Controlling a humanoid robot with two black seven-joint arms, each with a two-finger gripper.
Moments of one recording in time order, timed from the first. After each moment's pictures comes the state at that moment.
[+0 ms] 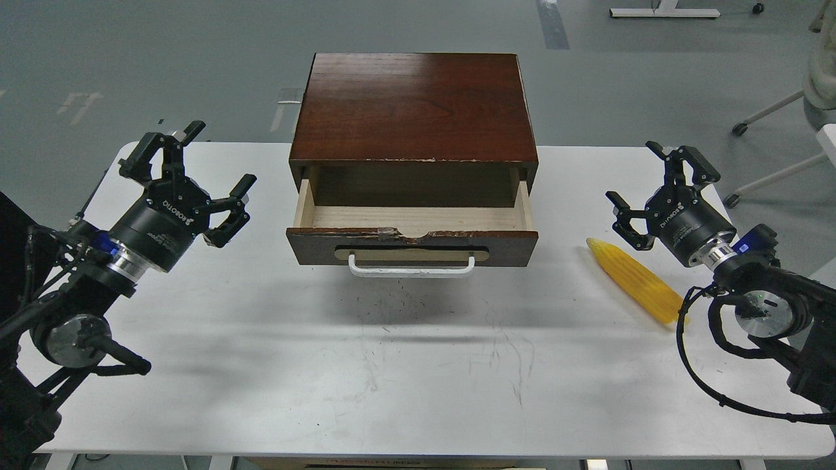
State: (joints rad) left arm -0.32 0.59 -0.92 -1.23 0.28 -0.43 -0.45; right arm 0.70 -0.54 0.27 0.77 0.15 0.49 0.49
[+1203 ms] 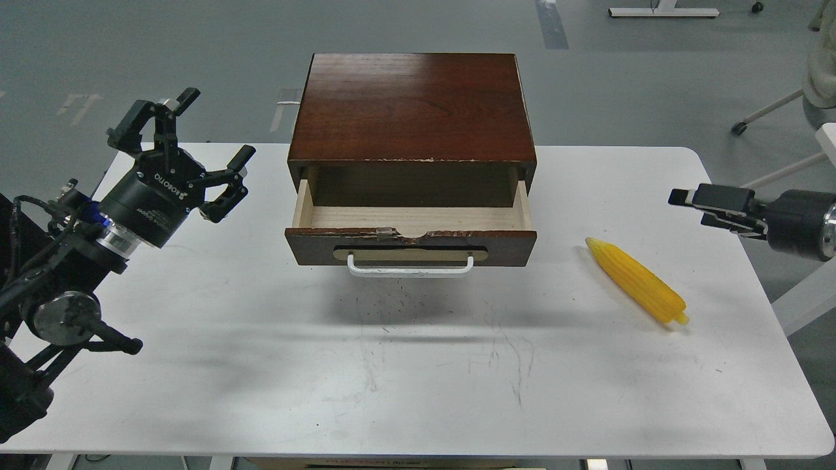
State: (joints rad) left arm -0.38 0.62 -0.93 -1.24 0.29 -0.49 -0.45; right arm 0.87 -0.96 0.19 1.00 -1.30 0.45 0.49
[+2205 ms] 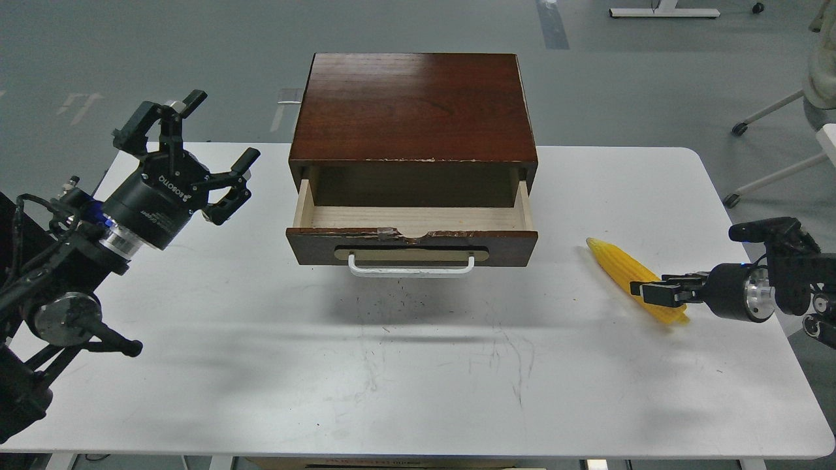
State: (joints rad) left arm -0.38 0.62 -0.93 -1.25 0.32 -0.49 -0.45; right arm 0.90 -0.76 -0.14 0.86 -1.40 0.16 0.49
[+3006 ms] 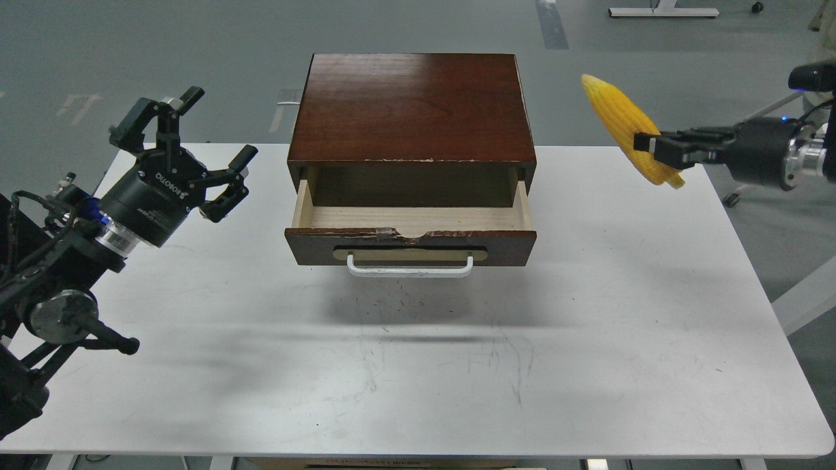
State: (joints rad) left arm -0.38 0.63 -0.94 -1.26 0.33 -0.49 -0.45; right arm 1.35 -0.94 -0.14 1.16 -1.31 0.18 0.49
